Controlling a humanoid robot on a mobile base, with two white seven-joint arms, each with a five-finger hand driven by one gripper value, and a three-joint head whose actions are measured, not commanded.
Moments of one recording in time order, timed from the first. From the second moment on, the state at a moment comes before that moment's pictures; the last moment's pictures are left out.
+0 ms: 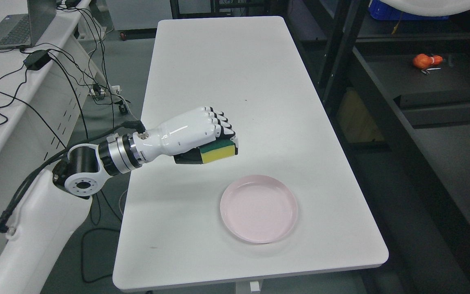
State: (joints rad) left arm -0.70 0.39 -0.31 -1.46 -0.38 -0.79 -0.38; right arm -0.08 0.00 -0.21 0.00 -0.12 0.00 -0.07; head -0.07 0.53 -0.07
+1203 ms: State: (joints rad) left arm -0.49 0.40 0.03 -1.60 -0.10 -0.79 -0.29; right arm -0.08 0.00 -0.21 0.00 -0.12 0.00 -0.07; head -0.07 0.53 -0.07
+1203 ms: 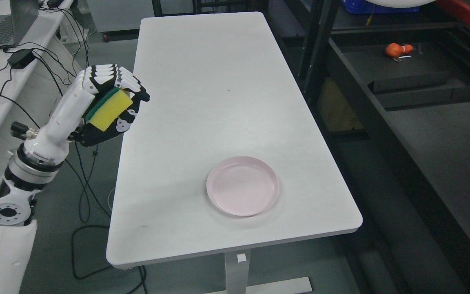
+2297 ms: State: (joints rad) left arm -0.56 0.33 0.02 -1.62 -0.38 -0.79 -0.31; right arm -0.08 0.00 -0.21 0.00 -0.12 0.00 -0.07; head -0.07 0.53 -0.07
